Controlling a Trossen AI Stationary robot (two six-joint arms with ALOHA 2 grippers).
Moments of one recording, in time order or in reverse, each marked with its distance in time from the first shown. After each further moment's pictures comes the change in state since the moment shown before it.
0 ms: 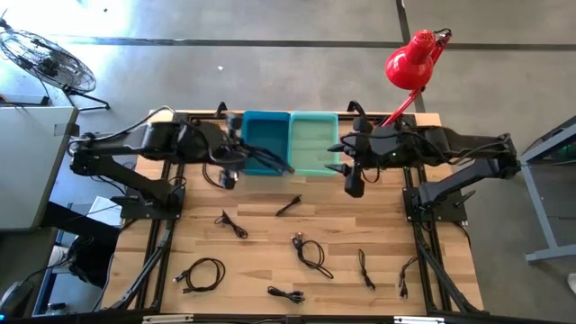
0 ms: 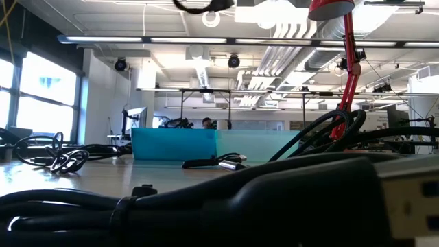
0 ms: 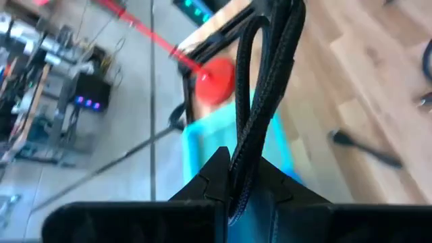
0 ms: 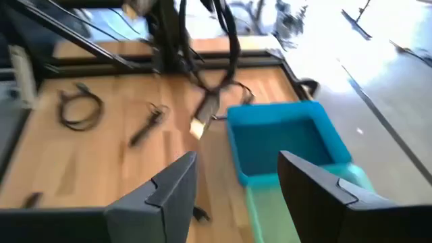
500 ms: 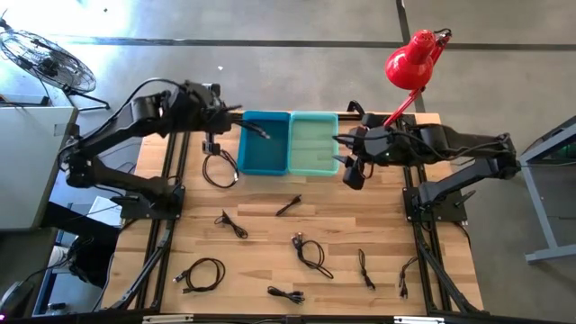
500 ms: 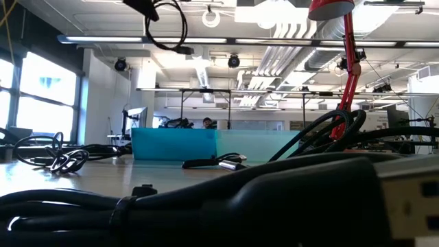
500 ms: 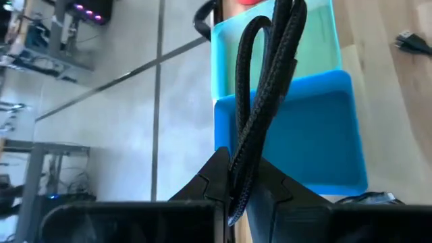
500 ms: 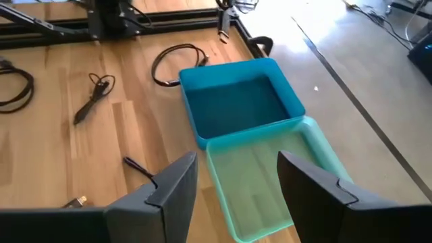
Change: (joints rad) left arm 0.414 -0.055 -0.013 -0.173 0.123 0.098; right arm -0.025 0.002 0.000 -0.153 0.126 0.083
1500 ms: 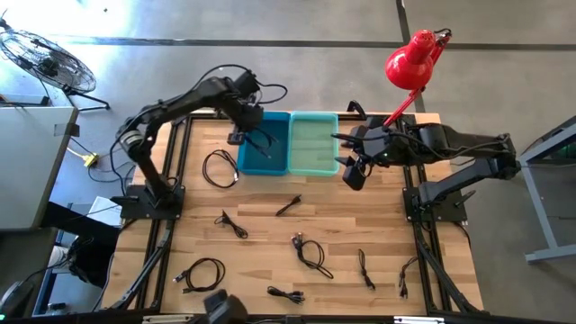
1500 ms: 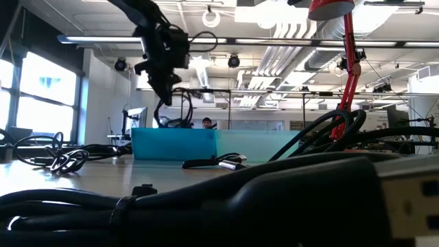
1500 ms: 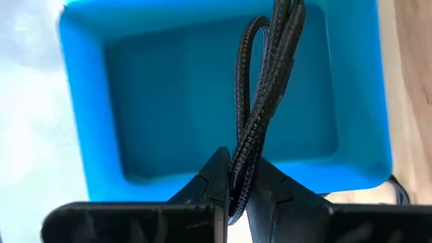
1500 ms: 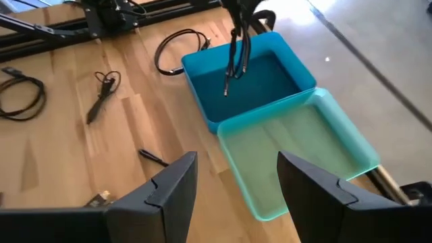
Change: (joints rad) left arm 0.346 0.551 -0.010 -0.018 0.398 0.176; right arm -0.011 0.000 0.000 -0.059 -0.043 0.155
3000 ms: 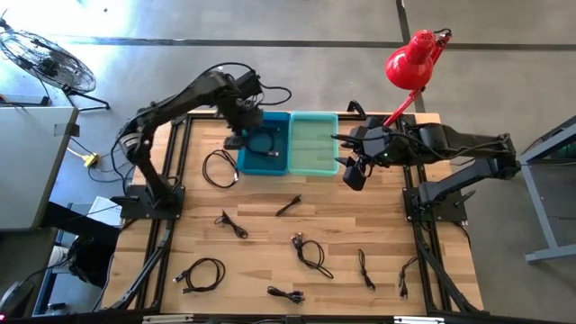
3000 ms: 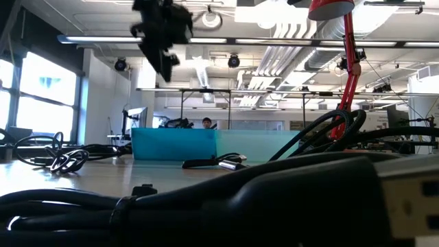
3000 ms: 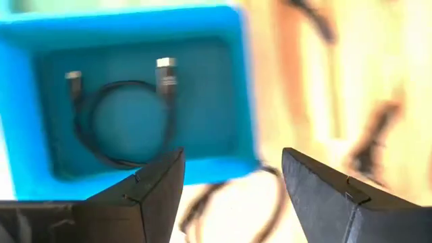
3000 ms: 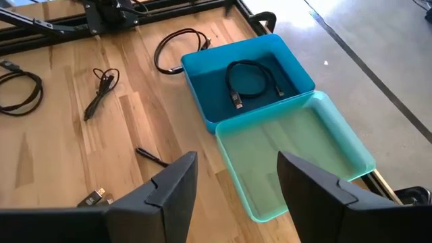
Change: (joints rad) left arm -0.111 -0.035 0.212 -0.359 0.111 -0.161; right arm -0.001 0.000 0.000 0.001 0.005 -0.033
